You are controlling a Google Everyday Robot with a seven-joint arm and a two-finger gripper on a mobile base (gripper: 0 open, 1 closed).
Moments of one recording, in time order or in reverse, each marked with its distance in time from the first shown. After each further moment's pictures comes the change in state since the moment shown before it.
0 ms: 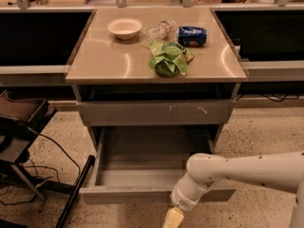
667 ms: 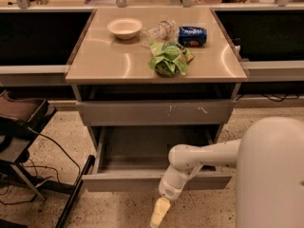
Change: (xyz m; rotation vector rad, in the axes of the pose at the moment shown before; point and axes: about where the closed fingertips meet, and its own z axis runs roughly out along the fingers) arm -0.023 -0.042 0.048 -0.092 0.085 0.020
